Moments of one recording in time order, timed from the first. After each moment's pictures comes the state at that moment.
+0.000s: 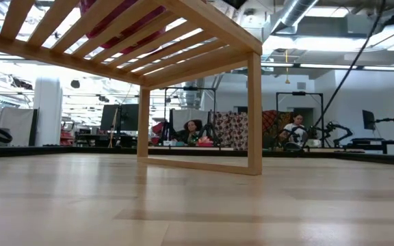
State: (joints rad) left arm -0.07 0.76 0.85 -0.11 -0.22 -0.25; right arm -0.02 1.90 2.21 -1.51 -0.14 -0.33
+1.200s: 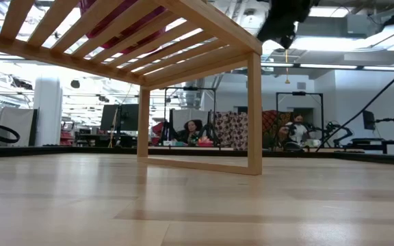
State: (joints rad) left arm -0.54 1.08 1.12 -0.60 -0.51 -0.56; right arm 0.00 1.30 1.13 -0.59 -0.04 0.26
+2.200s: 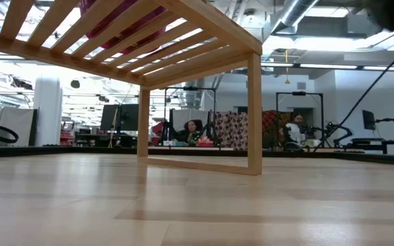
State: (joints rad) left arm -0.45 0.85 1.22 -0.64 -0.53 -0.27; right arm 0.62 1.20 0.85 -0.68 -0.22 1.48
